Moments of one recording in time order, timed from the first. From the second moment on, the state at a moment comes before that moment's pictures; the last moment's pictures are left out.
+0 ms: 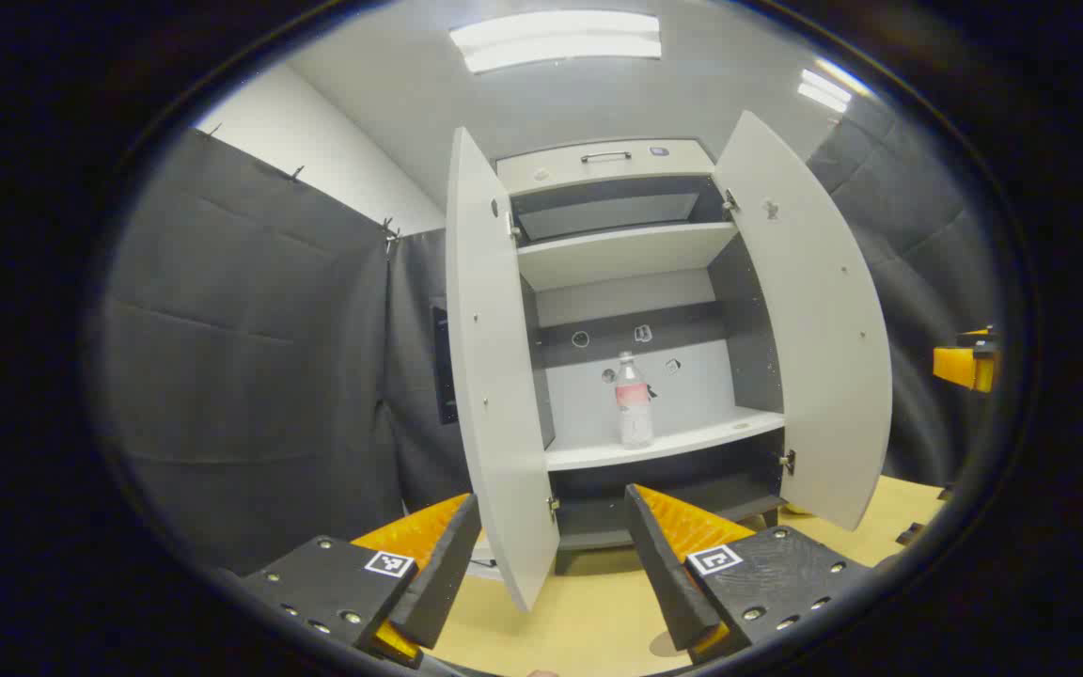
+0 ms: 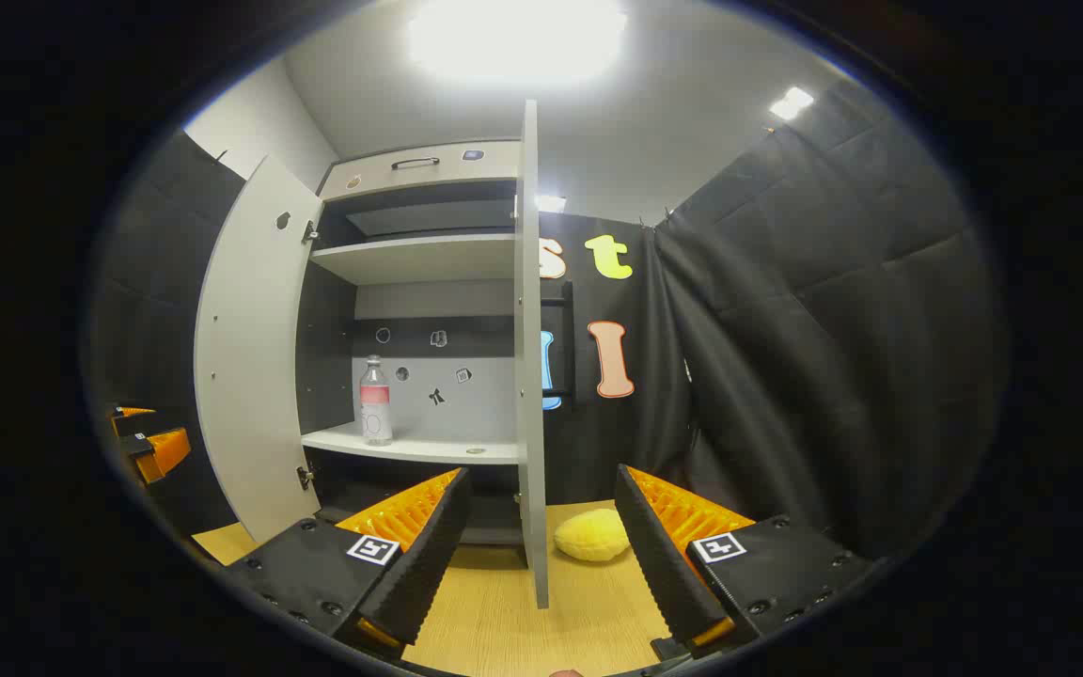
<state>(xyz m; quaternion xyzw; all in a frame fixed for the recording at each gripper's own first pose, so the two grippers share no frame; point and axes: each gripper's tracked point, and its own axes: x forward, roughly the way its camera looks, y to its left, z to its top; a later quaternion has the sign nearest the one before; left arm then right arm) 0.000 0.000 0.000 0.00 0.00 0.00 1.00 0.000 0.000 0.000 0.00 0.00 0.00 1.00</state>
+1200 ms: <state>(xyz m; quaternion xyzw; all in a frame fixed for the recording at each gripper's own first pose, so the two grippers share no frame) 0.012 -0.031 0.011 -0.03 0.01 0.01 1.00 0.001 -0.028 -0.020 0.01 0.01 0.02 1.00</state>
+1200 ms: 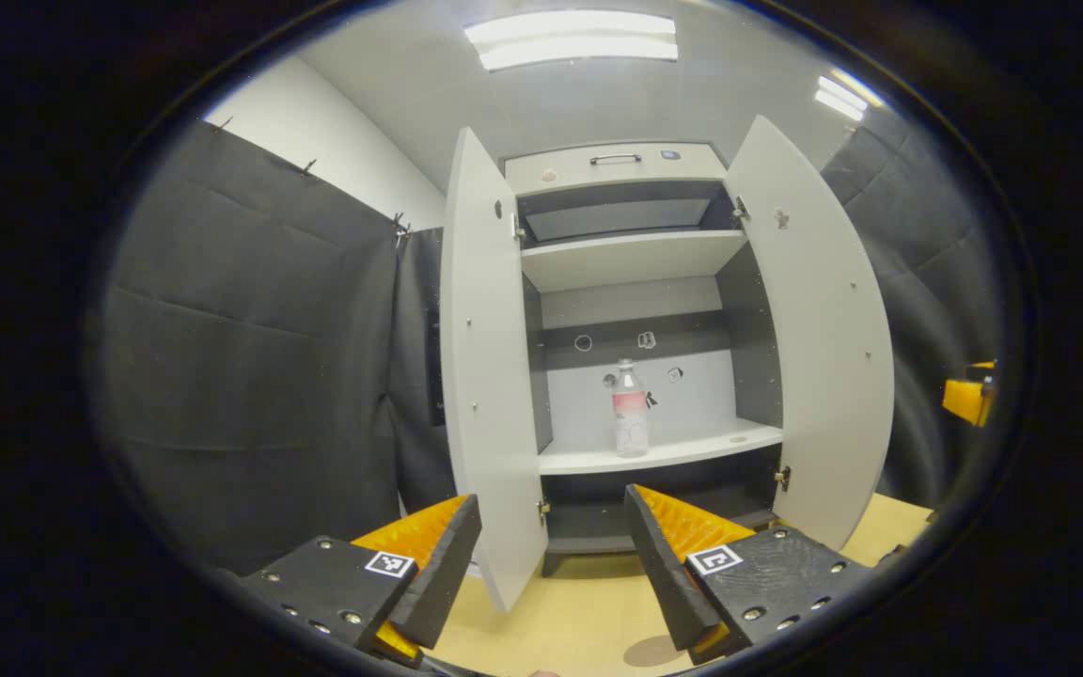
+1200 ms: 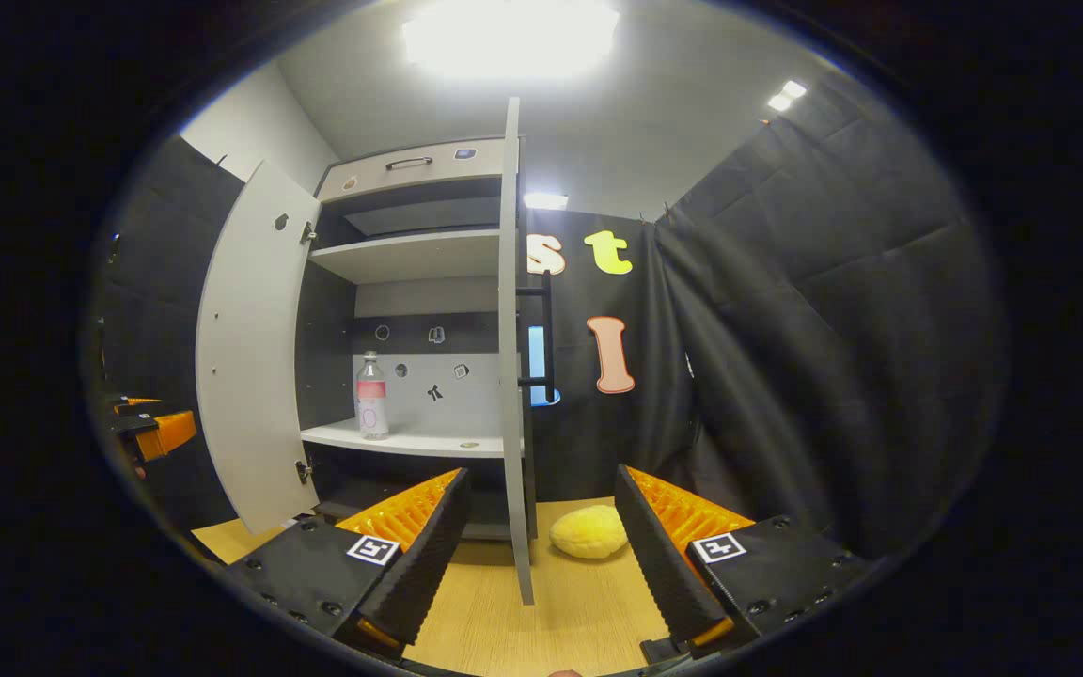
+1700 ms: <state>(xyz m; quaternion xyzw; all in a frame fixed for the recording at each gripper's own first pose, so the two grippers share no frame) 0.078 -0.097 0.040 -0.01 0.00 -0.02 1.00 0.015 -0.073 -0.038 0.02 0.03 0.02 1.00</state>
